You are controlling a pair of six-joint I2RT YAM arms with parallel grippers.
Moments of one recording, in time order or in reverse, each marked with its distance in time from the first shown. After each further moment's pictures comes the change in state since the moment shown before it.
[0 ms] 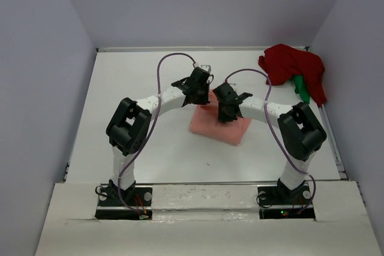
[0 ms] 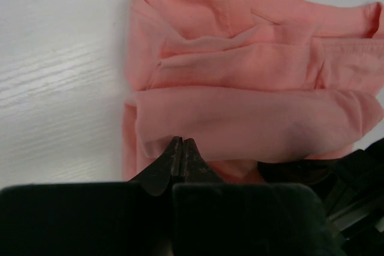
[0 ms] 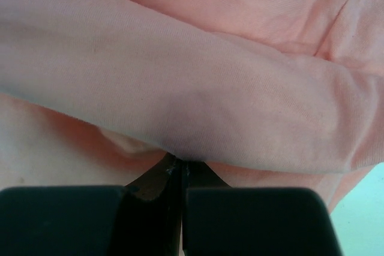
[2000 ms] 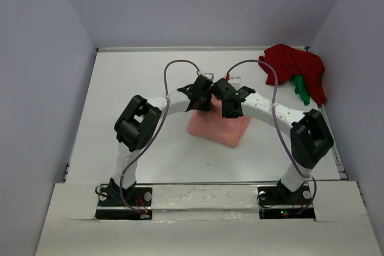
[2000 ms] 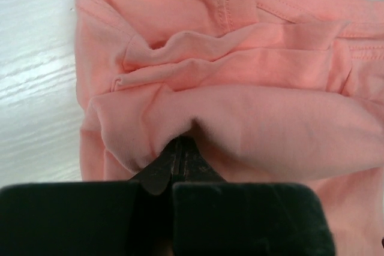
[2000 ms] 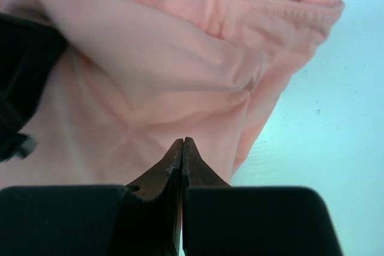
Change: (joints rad) left arm -0.039 0.118 -0.027 0.130 0.024 0.002; right arm 0.073 -0.103 0.147 -0.315 0.243 0.031
